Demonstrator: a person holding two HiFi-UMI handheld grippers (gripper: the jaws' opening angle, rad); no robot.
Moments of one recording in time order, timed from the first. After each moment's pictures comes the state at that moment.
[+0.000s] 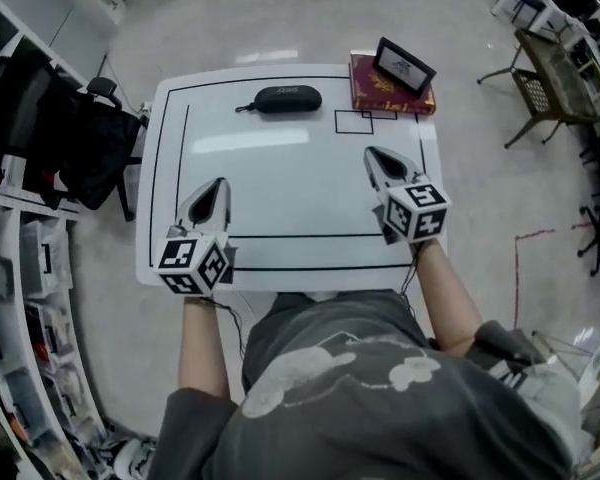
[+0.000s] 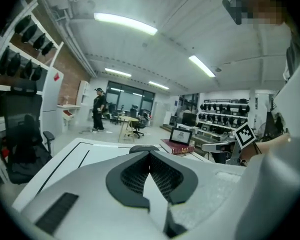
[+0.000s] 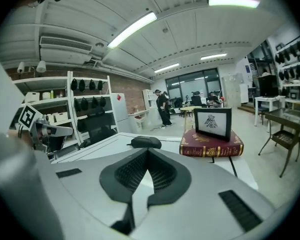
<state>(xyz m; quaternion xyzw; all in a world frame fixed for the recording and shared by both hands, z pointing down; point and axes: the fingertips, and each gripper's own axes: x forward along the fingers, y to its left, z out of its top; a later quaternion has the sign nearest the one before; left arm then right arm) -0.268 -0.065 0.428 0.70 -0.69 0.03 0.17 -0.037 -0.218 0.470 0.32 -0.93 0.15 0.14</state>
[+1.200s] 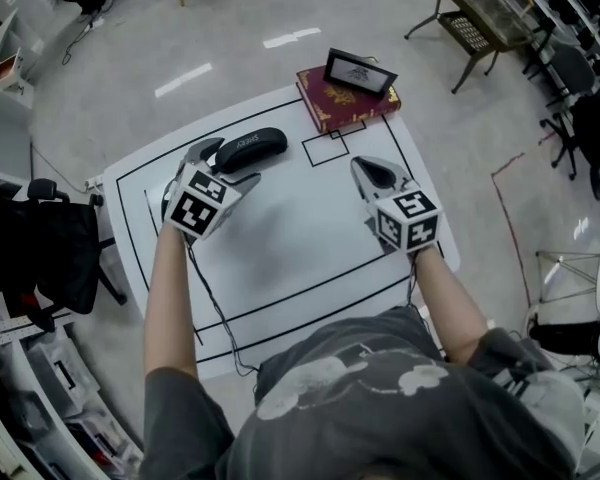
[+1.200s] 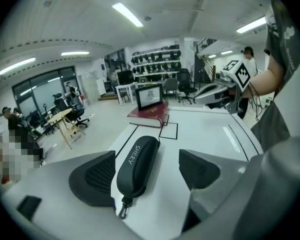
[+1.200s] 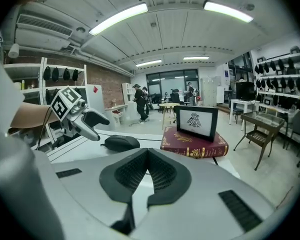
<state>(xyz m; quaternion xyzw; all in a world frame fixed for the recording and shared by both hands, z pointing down) -0.247 -0.284 0.498 0.87 -0.34 0.36 0.08 -0.045 -0.270 0.479 0.44 -0.86 0.15 0.19</state>
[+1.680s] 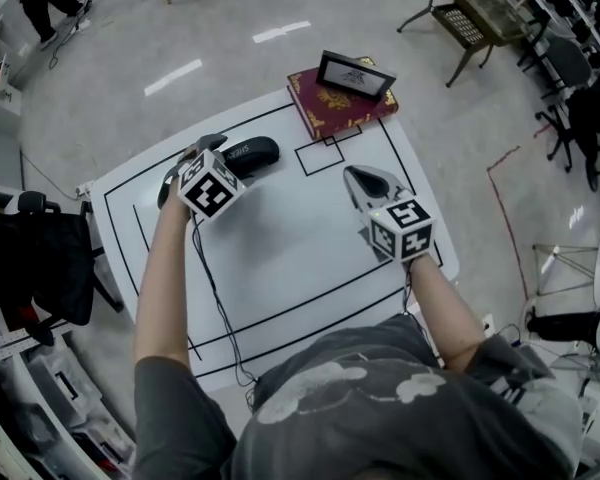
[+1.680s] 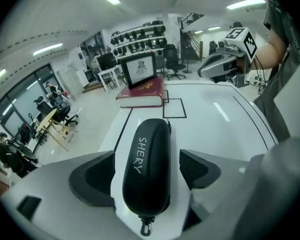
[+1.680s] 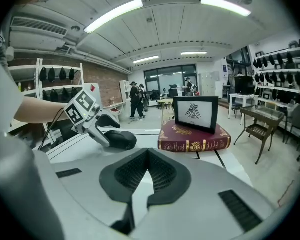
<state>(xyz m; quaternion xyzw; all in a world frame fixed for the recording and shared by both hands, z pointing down) -0.238 -0.327 0.565 0.84 -0.25 0.49 0.05 -0.044 -0.282 0.503 0.44 -0.86 0.17 0.20</state>
